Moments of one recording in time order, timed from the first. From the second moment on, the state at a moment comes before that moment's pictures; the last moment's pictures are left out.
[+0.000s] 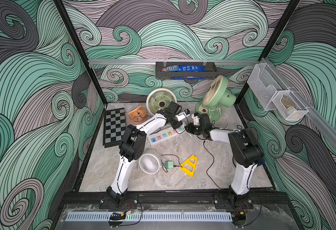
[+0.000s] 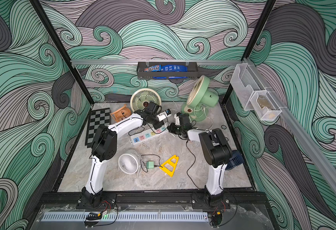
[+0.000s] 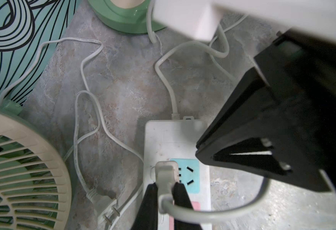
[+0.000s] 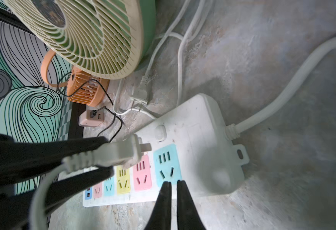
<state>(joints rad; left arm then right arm) -0.59 2.21 1.86 -0.55 0.17 0.50 0.29 1.89 1.05 0.22 -0.41 0.60</state>
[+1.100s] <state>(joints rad) -0.70 2.49 2.33 -0.70 0.16 0.37 0.05 1.45 0.78 0.12 -0.45 0.54</state>
